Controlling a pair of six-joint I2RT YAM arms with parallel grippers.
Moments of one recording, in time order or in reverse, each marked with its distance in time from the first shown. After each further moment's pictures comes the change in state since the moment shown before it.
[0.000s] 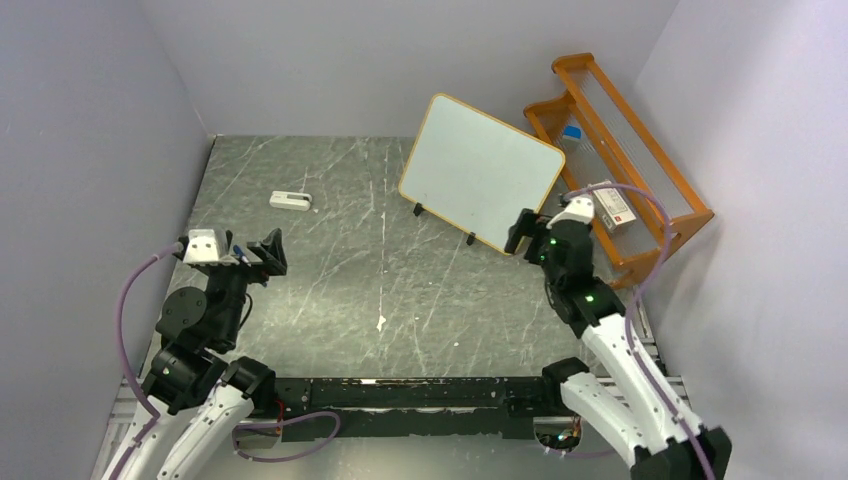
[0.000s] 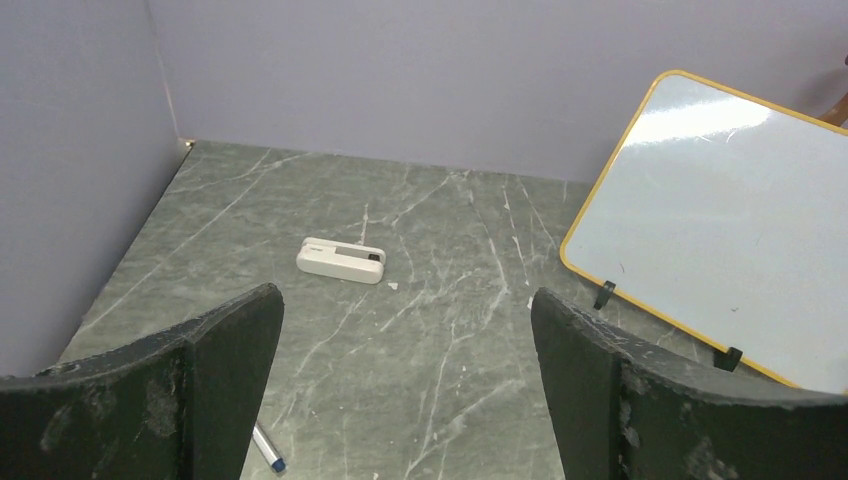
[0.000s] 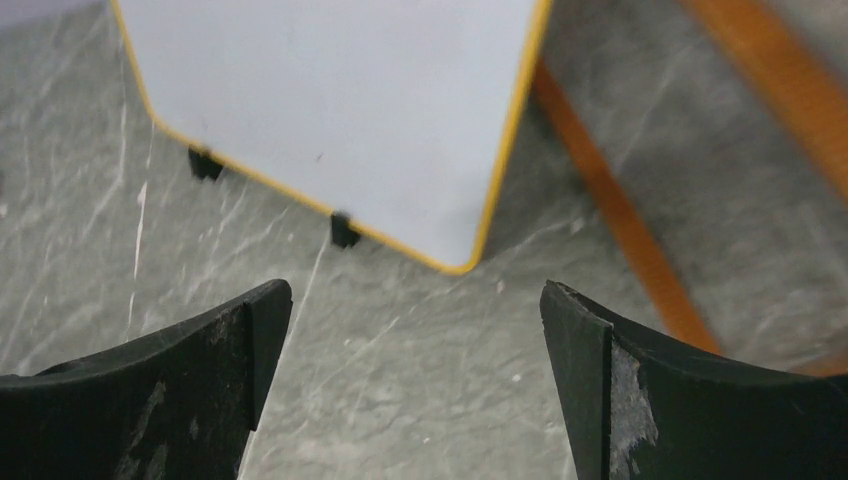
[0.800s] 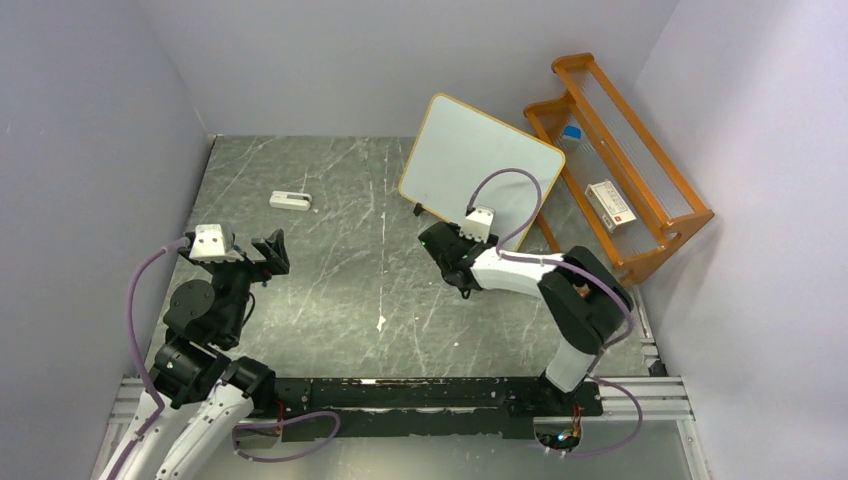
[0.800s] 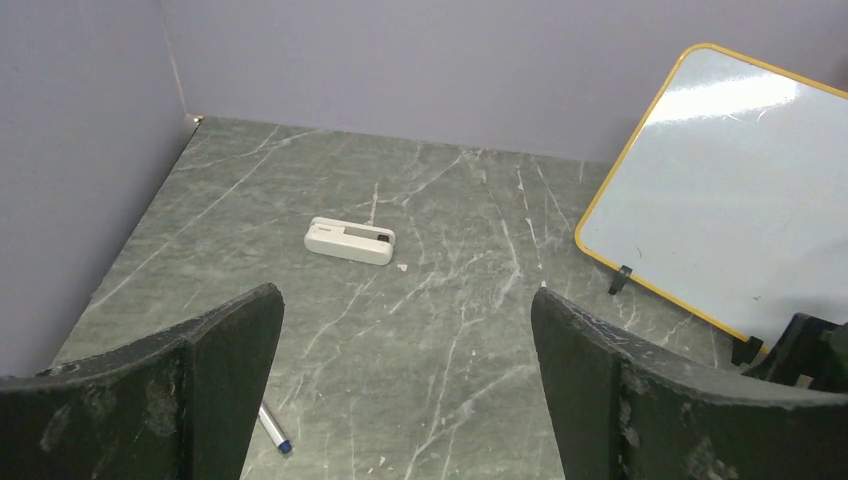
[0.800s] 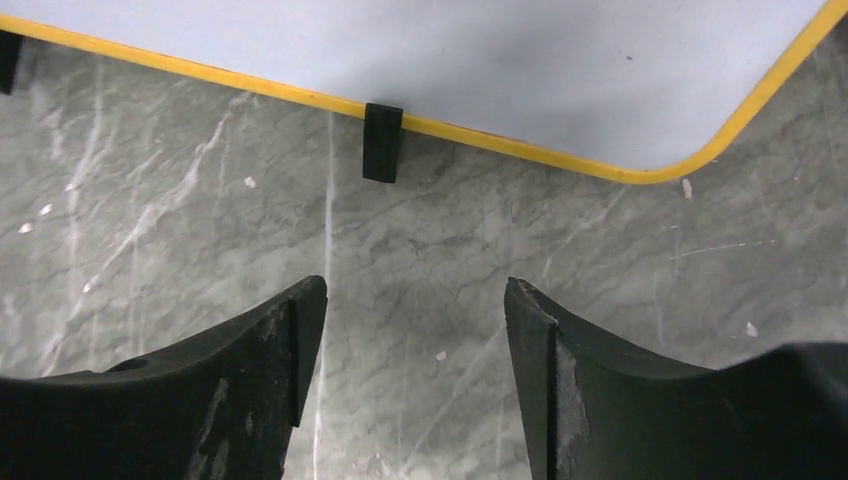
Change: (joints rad) left arm 0.000 0.037 0.000 -0.022 -0.021 -0.014; right arm 0.492 0.914 0.226 0.028 0.561 0.532
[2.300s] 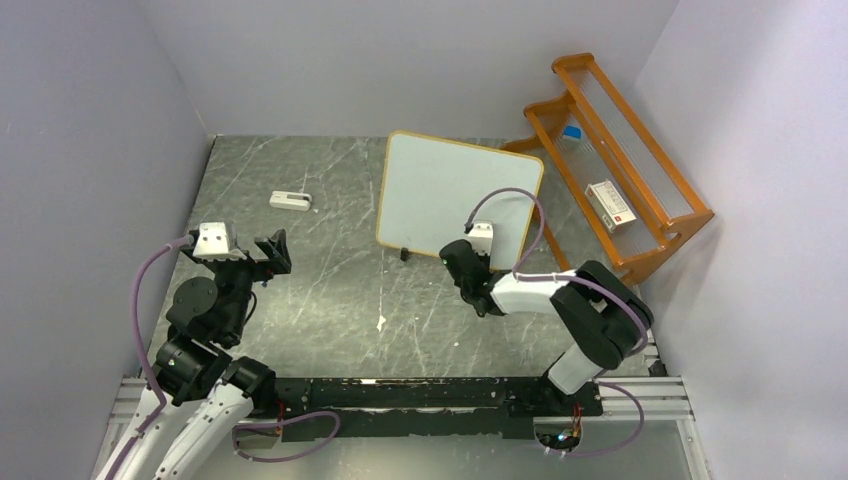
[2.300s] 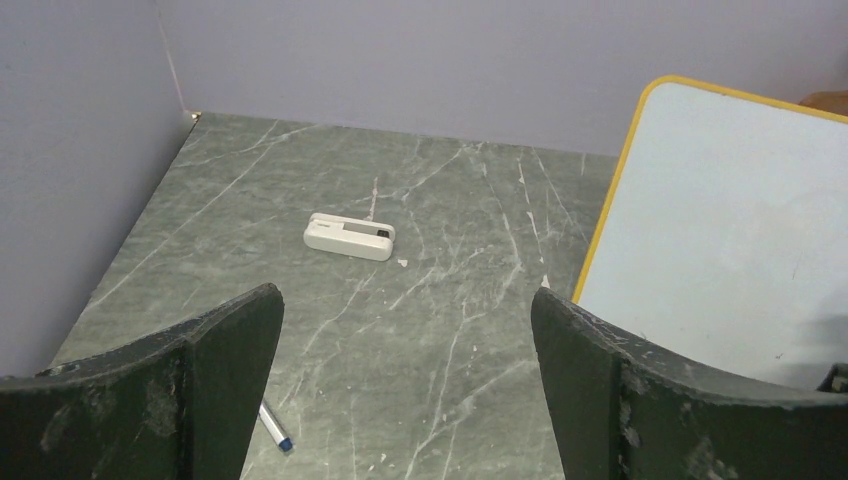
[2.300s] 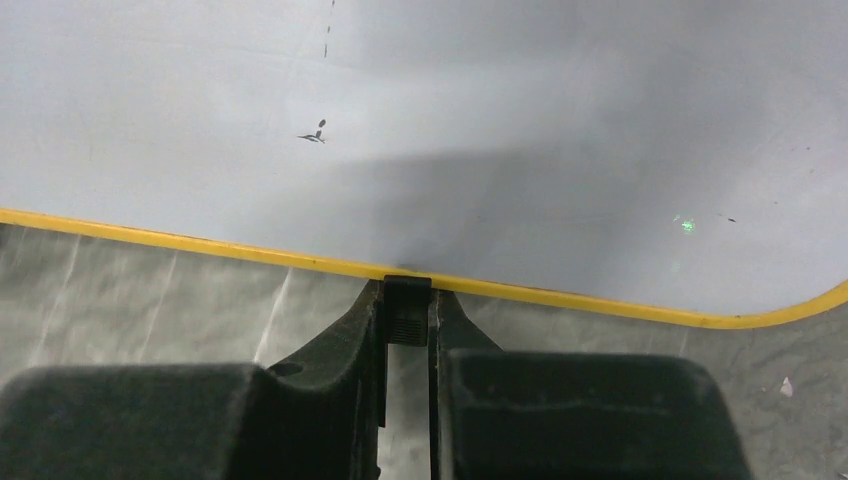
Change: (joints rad) left arm -0.008 0.017 0.000 0.002 -0.003 0.005; right arm -0.031 -0.051 -0.249 0.367 -0.183 -0.278
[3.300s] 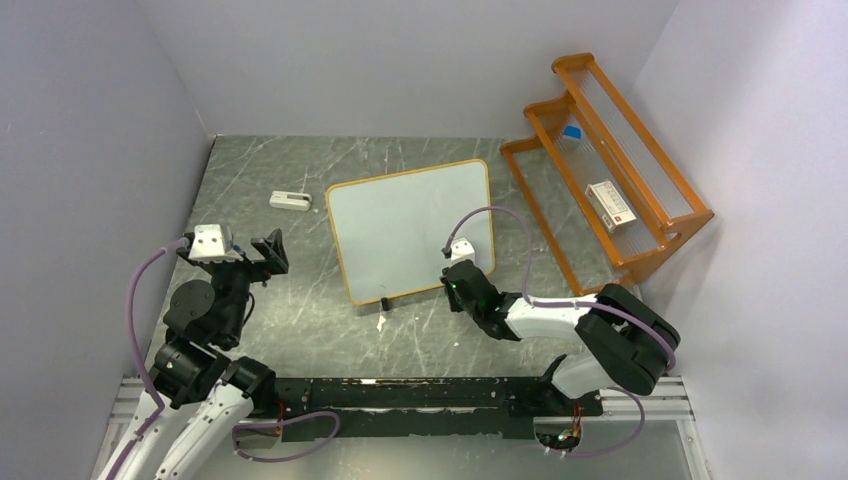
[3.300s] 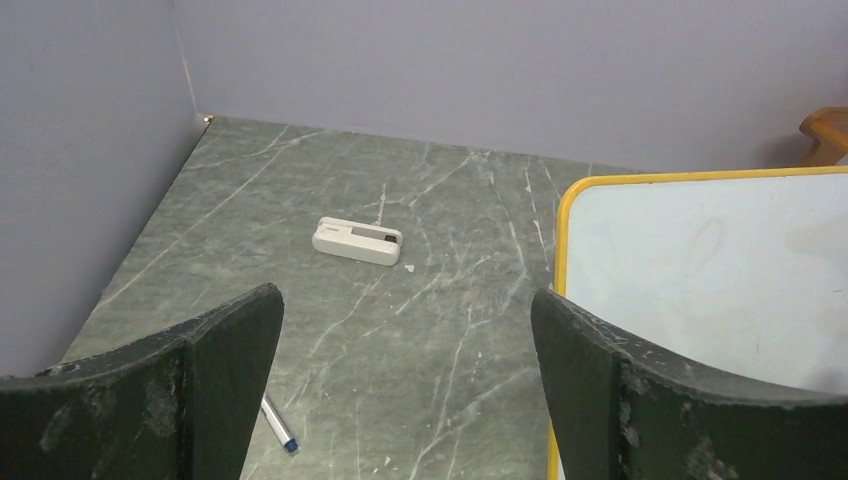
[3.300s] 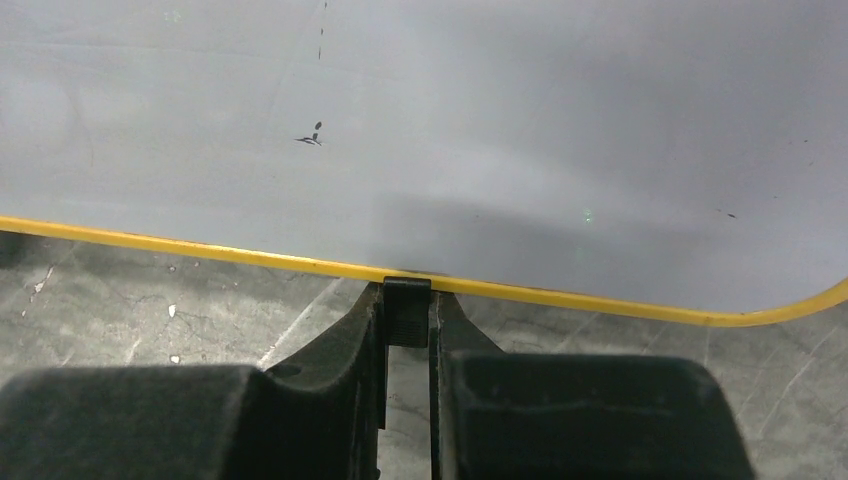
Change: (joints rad) left arm 0.000 -0.018 0.000 -0.002 -0.021 0.000; right arm 0.117 -0.196 -0.203 0.157 -0.303 -0.296
